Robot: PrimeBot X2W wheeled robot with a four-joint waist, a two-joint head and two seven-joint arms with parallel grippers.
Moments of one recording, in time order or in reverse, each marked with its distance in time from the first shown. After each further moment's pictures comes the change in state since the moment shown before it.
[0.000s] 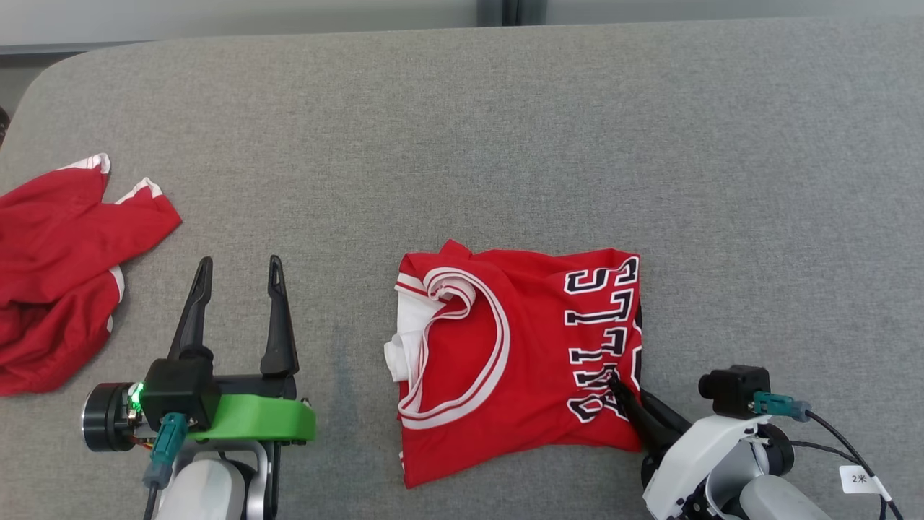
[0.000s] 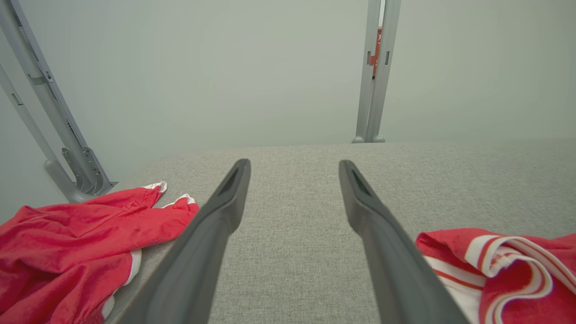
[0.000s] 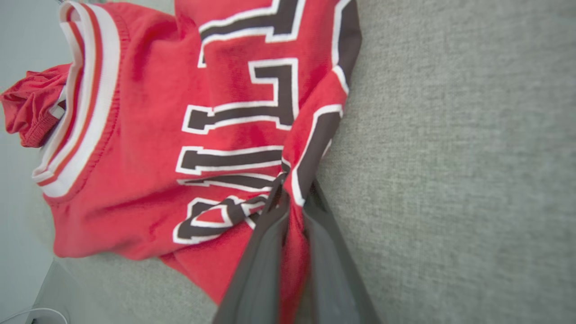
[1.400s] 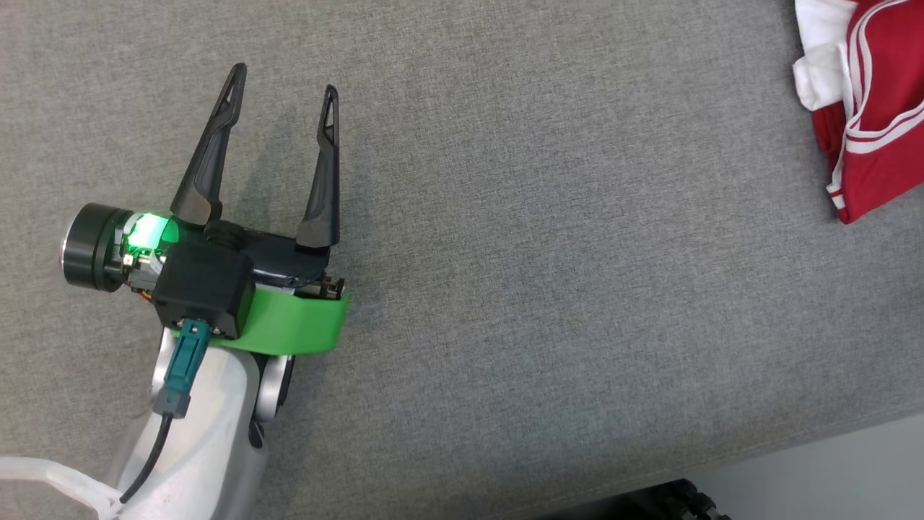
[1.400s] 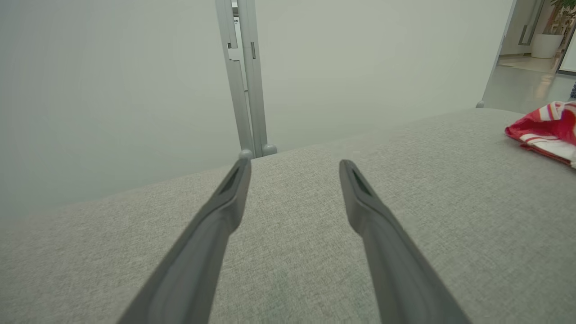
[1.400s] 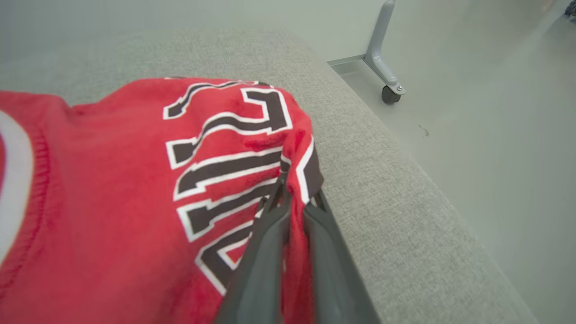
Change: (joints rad) left arm -0.295 0.022 -0.098 -0.168 0.145 -0.061 0.058; right arm -0.671 -0.498 -0.102 0.515 0.304 -0.003 -0.211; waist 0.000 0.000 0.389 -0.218
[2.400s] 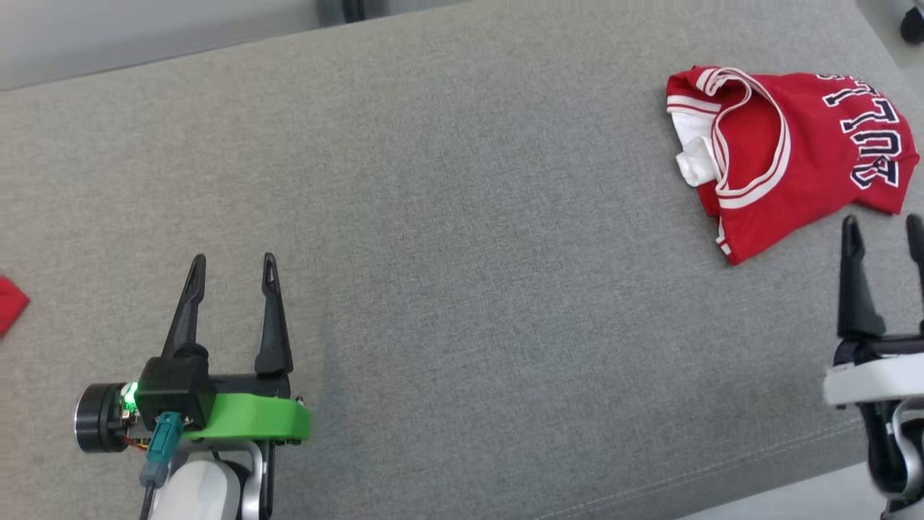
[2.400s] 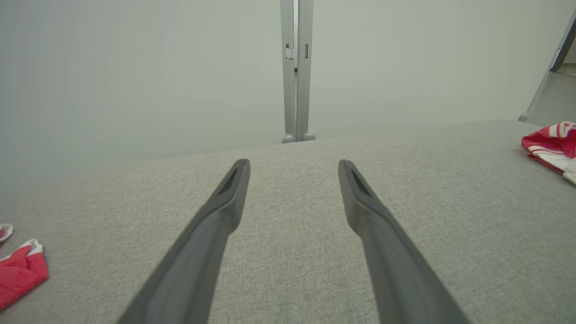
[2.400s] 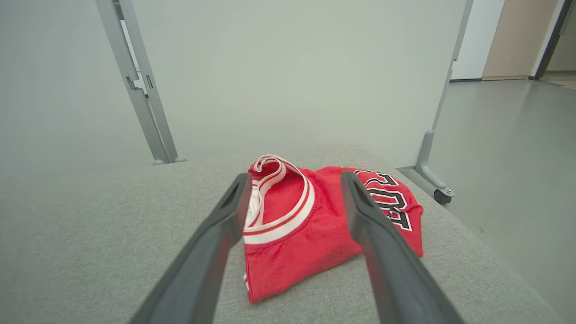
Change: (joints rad) left arm 0.288 -0.004 0.091 0.151 -0.141 0.077 -0.044; right arm 0.699 0.458 -0.474 -0.821 -0.604 0.000 -0.020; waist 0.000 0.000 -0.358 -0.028
